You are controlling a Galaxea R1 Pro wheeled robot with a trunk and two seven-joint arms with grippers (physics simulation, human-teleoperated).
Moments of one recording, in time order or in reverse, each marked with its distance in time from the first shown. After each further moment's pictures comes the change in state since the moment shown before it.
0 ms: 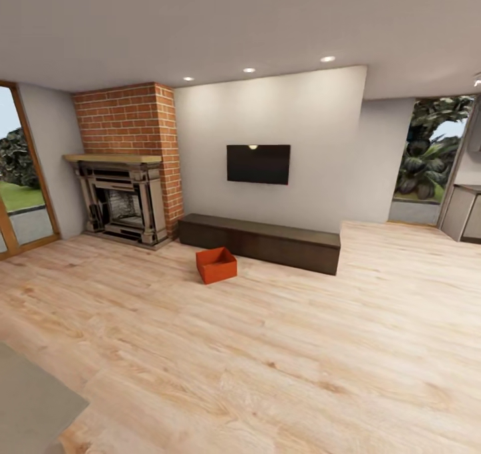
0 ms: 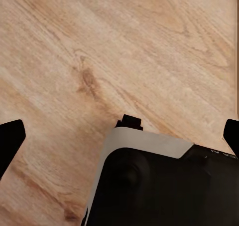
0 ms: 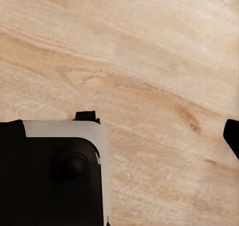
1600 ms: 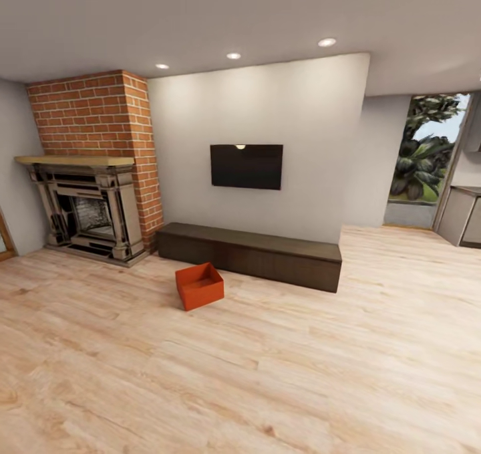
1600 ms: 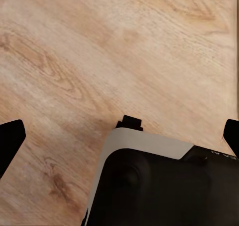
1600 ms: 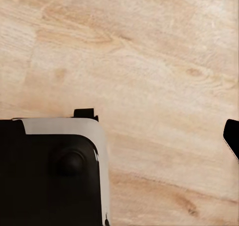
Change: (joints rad) left arm 0.000 0.000 0.001 0.000 0.002 -0.003 0.001; right arm 0.000 -0.002 -0.002 0.001 0.000 0.009 -0.002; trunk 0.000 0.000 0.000
